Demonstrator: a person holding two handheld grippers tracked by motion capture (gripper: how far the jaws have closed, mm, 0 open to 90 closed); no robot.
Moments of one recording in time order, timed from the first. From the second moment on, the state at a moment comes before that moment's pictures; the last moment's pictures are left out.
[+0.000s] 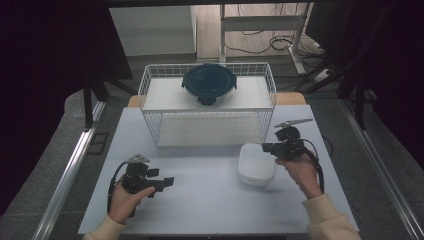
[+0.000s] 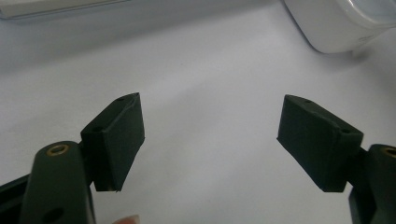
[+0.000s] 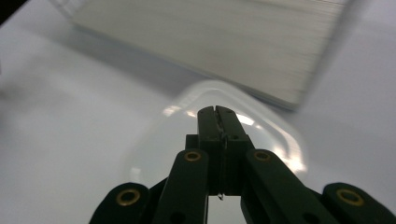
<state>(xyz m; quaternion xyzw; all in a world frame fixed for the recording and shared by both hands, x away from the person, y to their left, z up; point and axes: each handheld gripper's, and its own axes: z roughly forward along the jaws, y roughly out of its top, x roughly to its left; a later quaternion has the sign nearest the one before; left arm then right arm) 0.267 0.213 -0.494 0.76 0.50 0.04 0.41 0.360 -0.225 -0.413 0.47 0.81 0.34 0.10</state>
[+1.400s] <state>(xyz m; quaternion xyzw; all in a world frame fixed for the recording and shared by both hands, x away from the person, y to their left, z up) 0.267 0.212 -0.495 0.76 0.50 0.04 0.41 0.387 -0.215 -0.458 0.45 0.85 0.27 0.07</state>
